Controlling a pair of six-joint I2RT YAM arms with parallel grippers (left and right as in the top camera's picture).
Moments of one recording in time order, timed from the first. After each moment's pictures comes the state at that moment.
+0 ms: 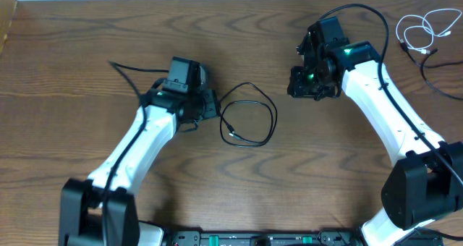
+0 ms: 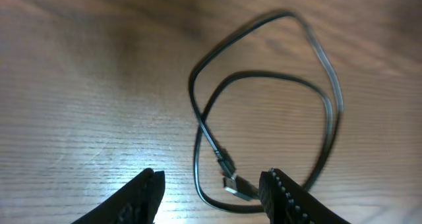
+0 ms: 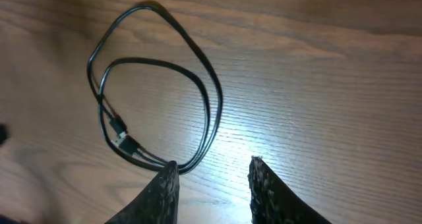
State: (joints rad) left arm -0.27 1.55 1.05 -0.62 0.21 -0.46; right arm 0.31 1.79 1.50 -0.98 -0.25 0.31
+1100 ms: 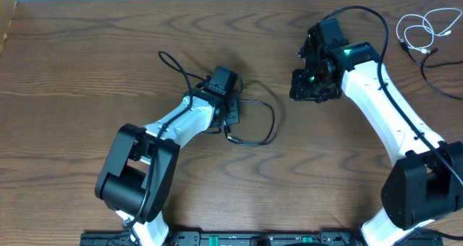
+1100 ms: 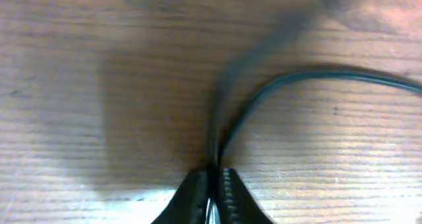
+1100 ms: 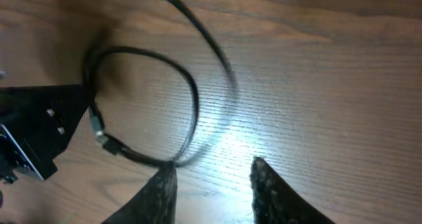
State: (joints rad) left arm -0.44 1.87 1.08 -0.48 0.03 -0.51; right arm 0.31 1.79 1.50 -1.01 -0.22 0.31
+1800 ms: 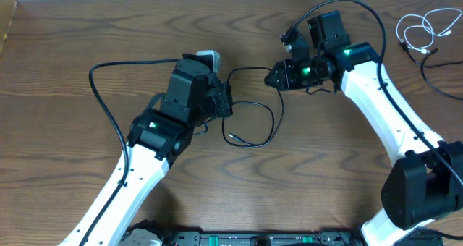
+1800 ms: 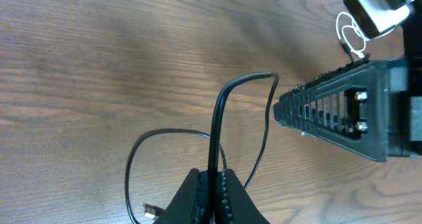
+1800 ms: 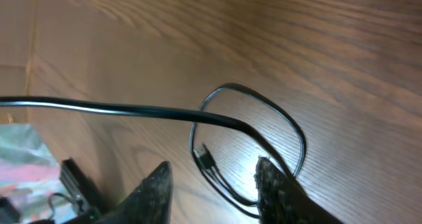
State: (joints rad) left arm -0.45 1.26 1.08 -0.53 0.13 -0.49; right arm 0.31 1.79 1.49 -0.79 -0.60 0.18
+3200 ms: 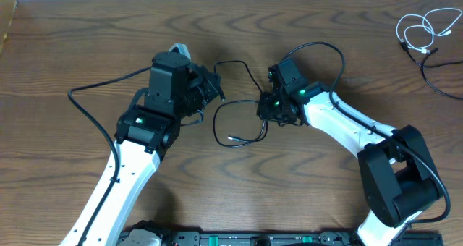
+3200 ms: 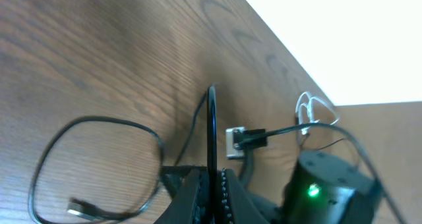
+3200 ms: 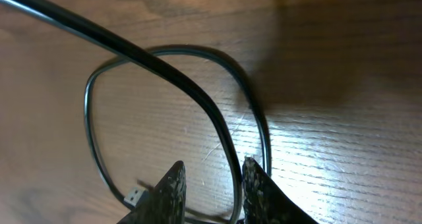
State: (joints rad) left arm -0.33 1.26 1.08 -0.48 0.21 -0.98; right arm 0.50 1.85 1.17 -0.47 -0.25 0.65
